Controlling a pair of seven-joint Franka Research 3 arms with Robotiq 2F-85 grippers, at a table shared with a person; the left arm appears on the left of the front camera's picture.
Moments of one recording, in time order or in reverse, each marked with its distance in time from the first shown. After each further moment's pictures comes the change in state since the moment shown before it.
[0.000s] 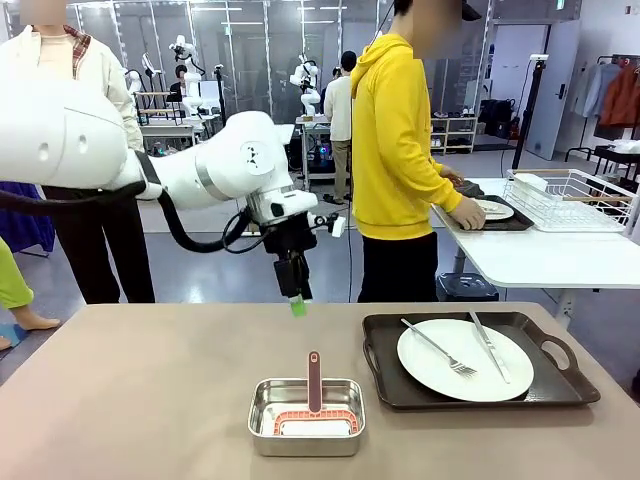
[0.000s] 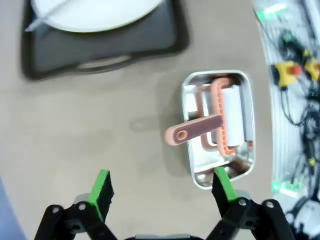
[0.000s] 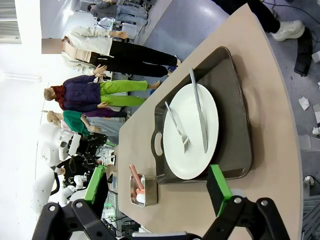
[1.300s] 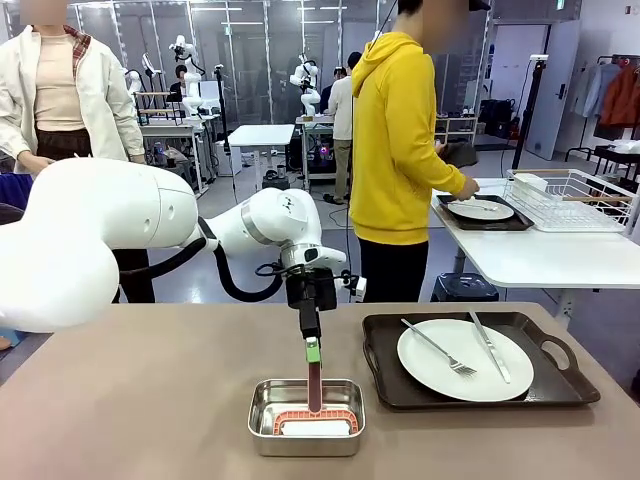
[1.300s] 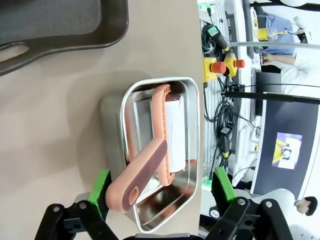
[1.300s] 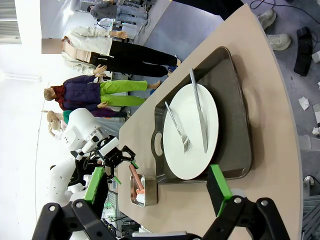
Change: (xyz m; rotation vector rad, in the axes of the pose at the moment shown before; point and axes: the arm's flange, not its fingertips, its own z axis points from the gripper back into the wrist) left arm 0.009 0.031 -0.112 -0.531 0.088 0.237; right arm 0.000 0.000 0.000 0.000 0.000 0.000
